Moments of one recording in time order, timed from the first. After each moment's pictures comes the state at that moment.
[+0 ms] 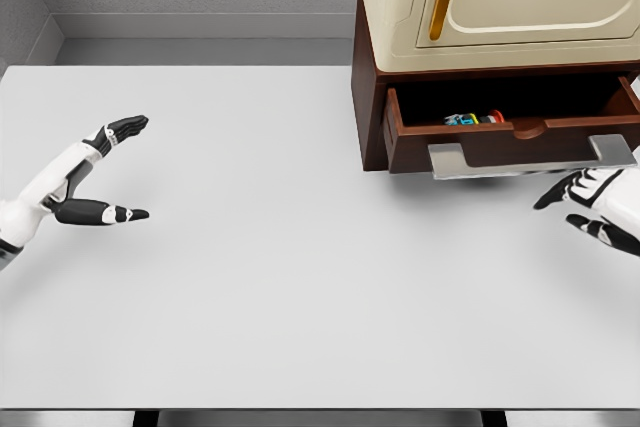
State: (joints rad) left arm -0.12 0.56 -0.06 -1.32 0.31 -0.61 -0.61; right arm 0.30 -1.10 -0.03 -1.77 0.36 -0.61 -0.07
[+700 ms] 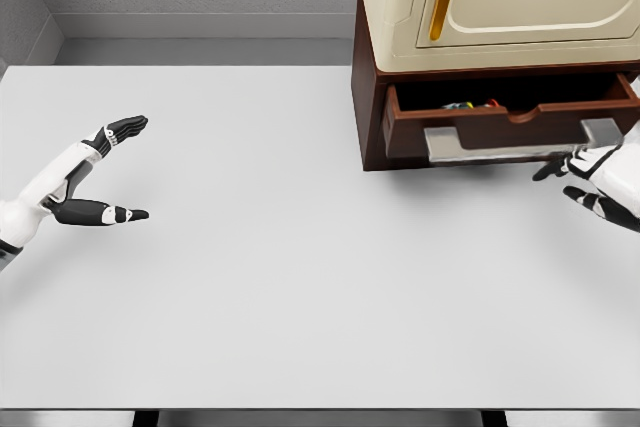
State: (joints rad) left arm -0.12 0.56 -0.06 -1.32 0.31 -0.61 -0.61; right arm 0.16 -1.03 0.06 -1.69 0.38 -0.61 -0.08
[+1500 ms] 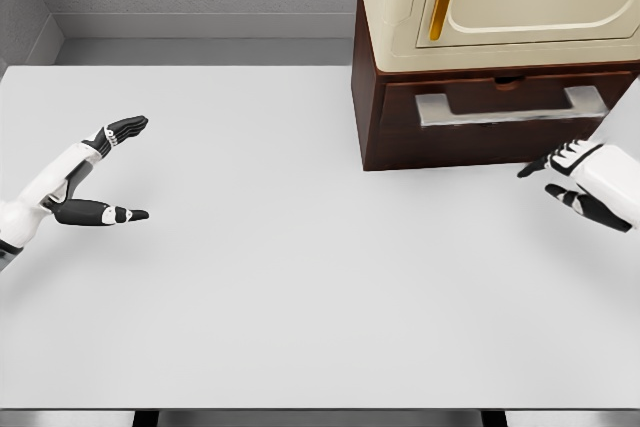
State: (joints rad) left arm -0.12 0.56 -0.06 -1.32 0.31 -0.61 -0.61; right arm 0.03 -0.95 0.17 -1.59 0.39 -0.61 -0.08
